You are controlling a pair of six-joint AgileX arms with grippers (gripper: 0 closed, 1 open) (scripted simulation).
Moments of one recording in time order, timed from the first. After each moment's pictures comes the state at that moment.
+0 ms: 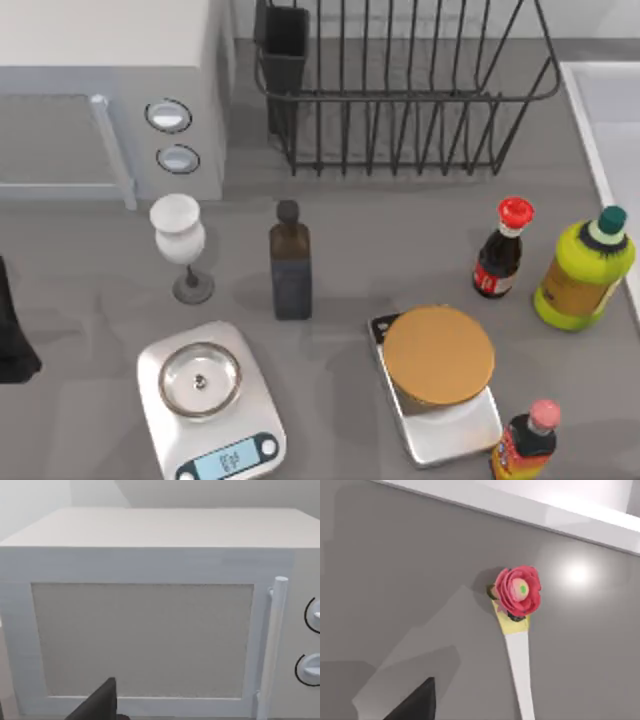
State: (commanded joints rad) left arm 0.00 0.00 0.00 0.00 0.00 0.00; right arm -0.38 1.00 0.62 -0.77 0.00 -0.63
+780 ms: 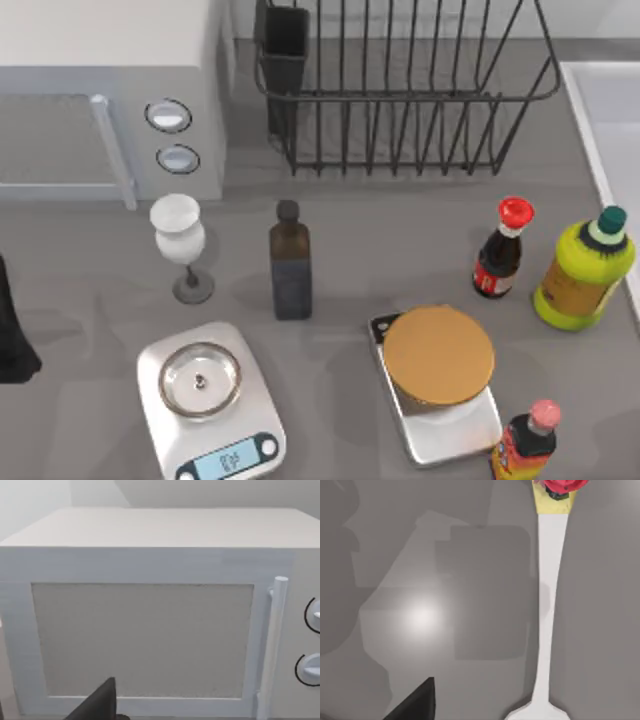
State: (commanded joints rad) left arm 0.00 0.00 0.00 0.00 0.00 0.00; right arm -0.53 1.37 0.86 -1.06 0.00 -0.88
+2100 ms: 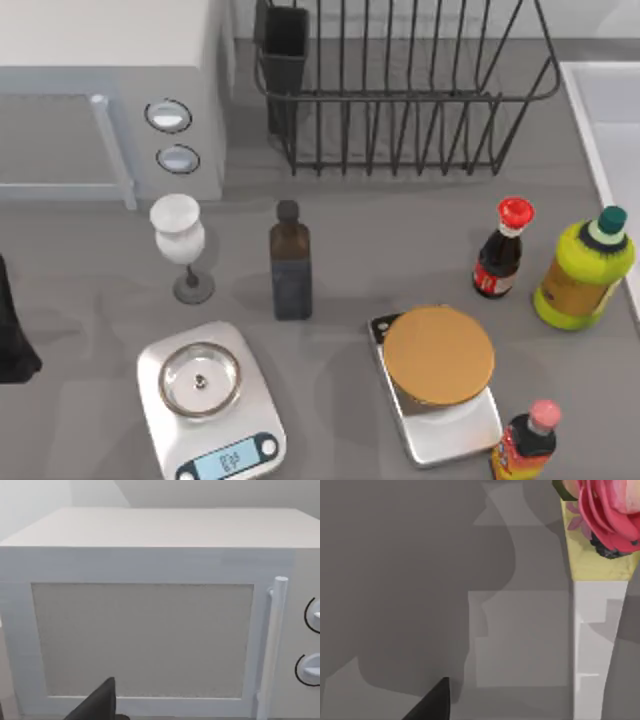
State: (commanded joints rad) left arm 0.00 0.00 0.00 0.00 0.00 0.00; right arm -0.53 1.60 0.61 -0.58 0.00 -0.87
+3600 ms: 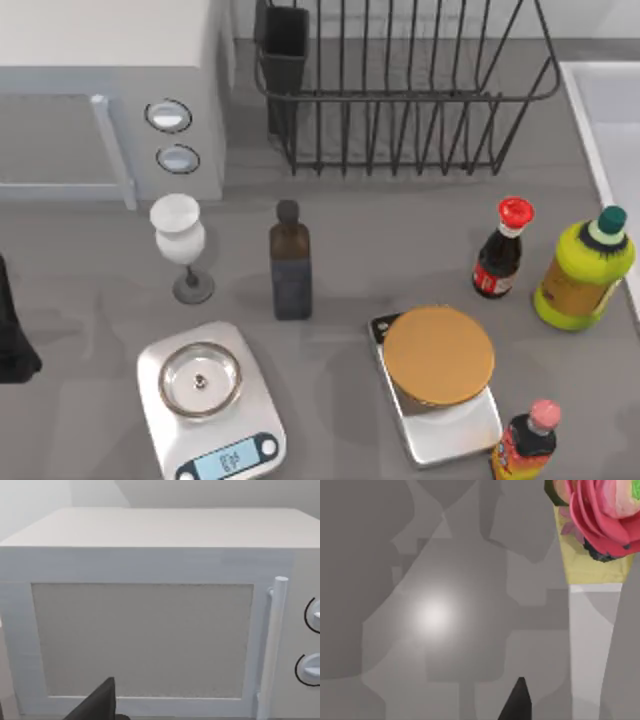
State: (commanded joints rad) left arm 0.00 0.00 0.00 0.00 0.00 0.00; right arm -0.53 1.43 0.83 -0.97 -0.02 -0.86
